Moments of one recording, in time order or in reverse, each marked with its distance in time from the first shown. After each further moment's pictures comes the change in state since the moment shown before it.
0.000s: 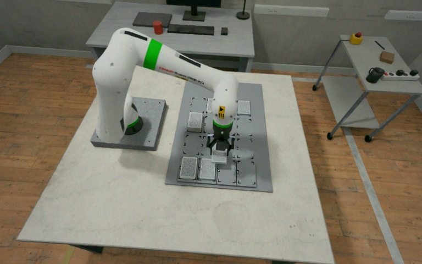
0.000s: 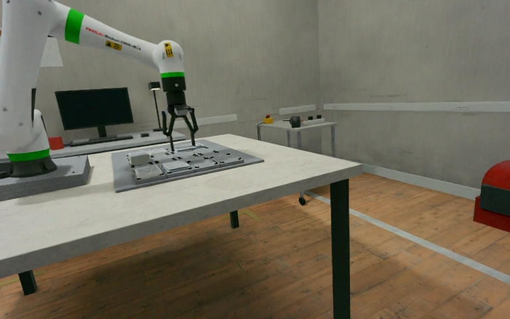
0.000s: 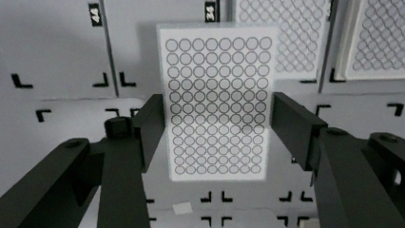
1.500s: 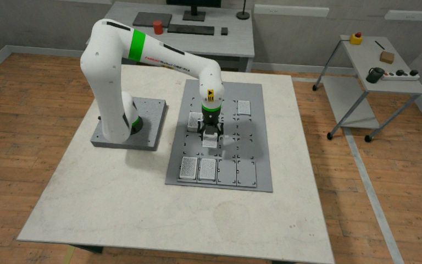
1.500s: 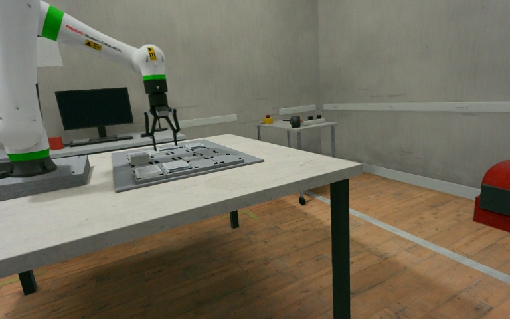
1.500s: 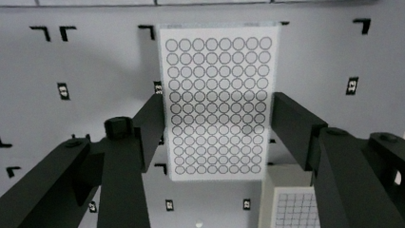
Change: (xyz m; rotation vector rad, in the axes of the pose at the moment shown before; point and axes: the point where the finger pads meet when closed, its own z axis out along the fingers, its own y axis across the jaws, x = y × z) arm -0.088 0.058 0.000 0.000 0.000 0.000
